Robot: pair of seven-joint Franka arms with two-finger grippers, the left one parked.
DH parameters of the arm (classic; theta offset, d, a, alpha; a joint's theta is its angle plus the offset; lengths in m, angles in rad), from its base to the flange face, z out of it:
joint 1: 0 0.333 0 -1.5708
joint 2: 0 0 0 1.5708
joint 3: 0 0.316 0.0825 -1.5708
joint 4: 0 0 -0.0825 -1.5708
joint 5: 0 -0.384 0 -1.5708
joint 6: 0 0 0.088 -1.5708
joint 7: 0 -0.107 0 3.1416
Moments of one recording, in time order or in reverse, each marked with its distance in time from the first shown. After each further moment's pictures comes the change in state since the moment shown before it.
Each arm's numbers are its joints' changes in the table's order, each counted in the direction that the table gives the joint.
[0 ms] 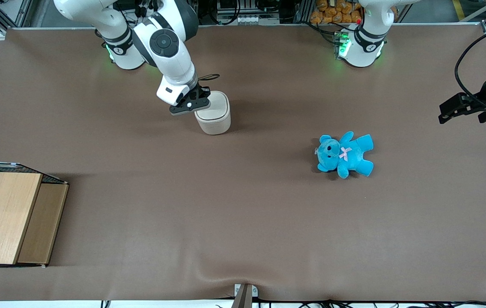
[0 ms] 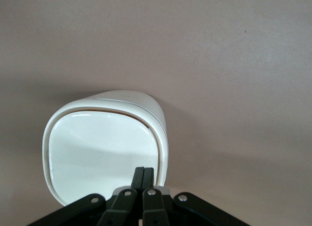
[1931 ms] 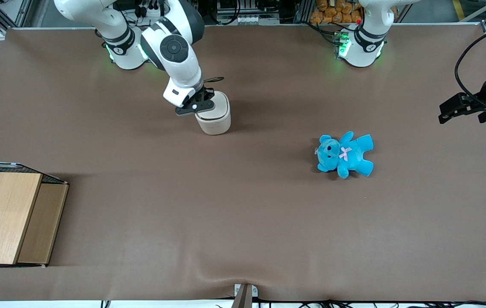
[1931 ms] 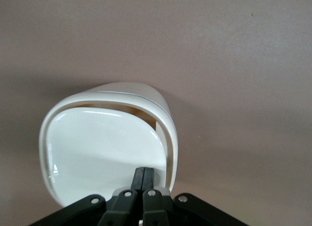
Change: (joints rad) arm 0.027 0.046 -0.004 -0.059 0.000 -0.070 -0.065
